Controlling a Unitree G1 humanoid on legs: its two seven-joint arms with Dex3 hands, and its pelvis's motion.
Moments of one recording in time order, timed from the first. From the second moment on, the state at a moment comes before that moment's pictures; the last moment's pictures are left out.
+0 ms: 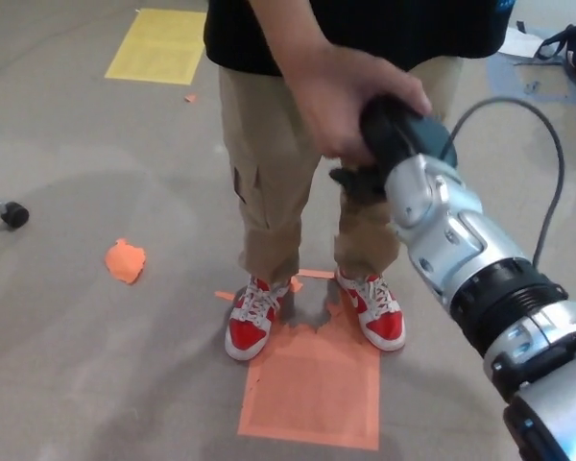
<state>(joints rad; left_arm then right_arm) 0.01 0.60 -0.21 1.10 0.31 -0.38 -0.05 -1.01 -0.05 0.31 0.89 -0.54 0.18 -0.22</state>
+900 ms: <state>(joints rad) -0.02 0.60 -0.20 1.10 0.30 -0.38 -0.07 -0.89 -0.11 0.32 0.14 -0.64 0.37 -0.11</state>
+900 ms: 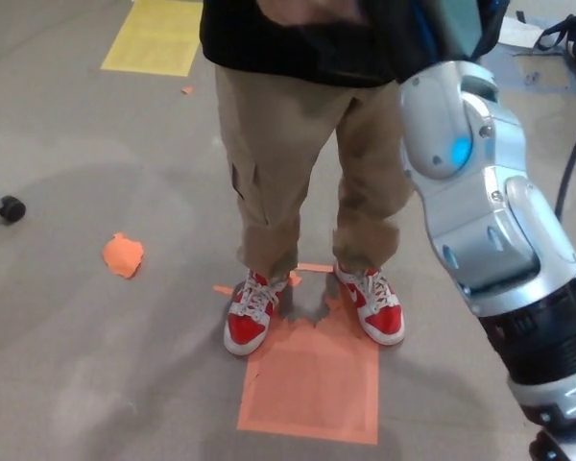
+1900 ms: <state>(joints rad) -0.04 0.60 -0.17 1.12 0.29 -0.38 -0.09 -0.81 -0.17 0.31 0.65 -0.54 0.22 -0.06</state>
